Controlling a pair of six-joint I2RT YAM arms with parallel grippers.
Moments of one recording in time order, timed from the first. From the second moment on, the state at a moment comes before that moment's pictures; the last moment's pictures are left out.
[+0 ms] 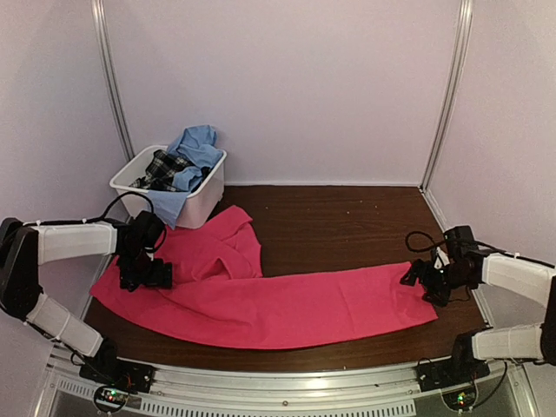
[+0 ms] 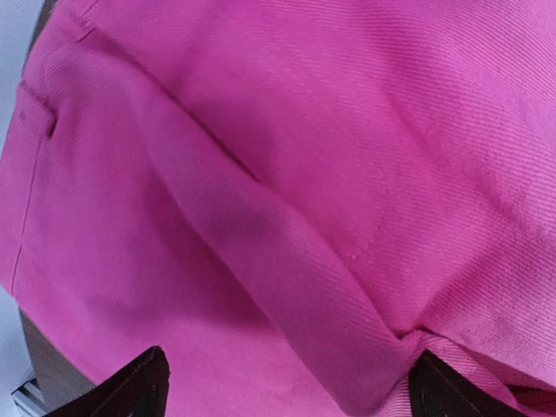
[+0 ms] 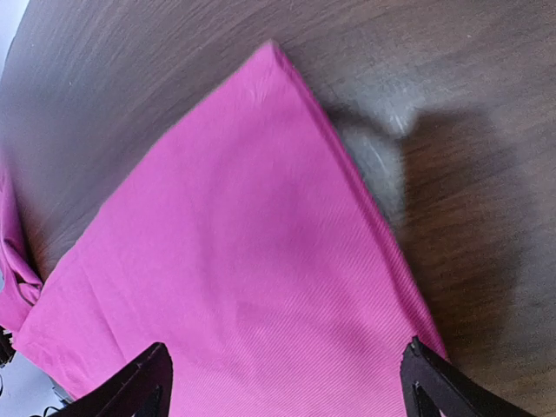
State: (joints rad) left arm -0.34 1.43 0.76 -0.69 -0.21 -0.51; right arm 0.04 1.11 0.47 -0.44 -0.31 0.61
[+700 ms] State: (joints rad) left arm -0.68 1.97 1.56 -0.66 -0.28 -0.16; right arm 0.16 1.24 0.64 -0.28 -0.56 0.51
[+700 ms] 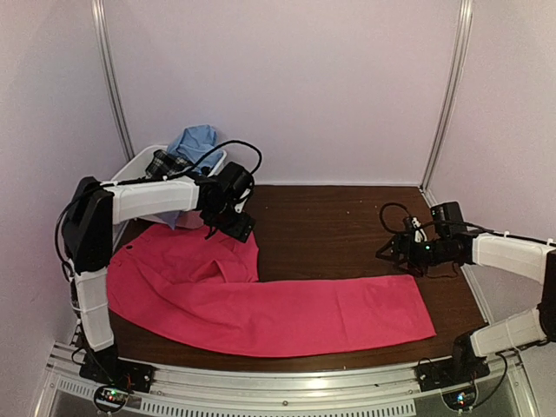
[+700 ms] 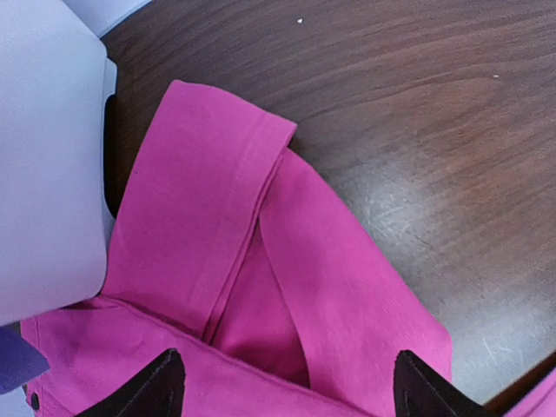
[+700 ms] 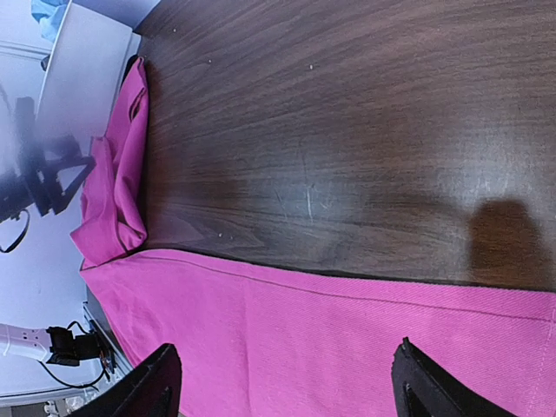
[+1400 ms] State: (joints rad) left arm -0.61 2.34 1.89 -0.67 -0.43 -0.12; right arm 0.18 1.26 0.63 -0.20 -0.60 0.50
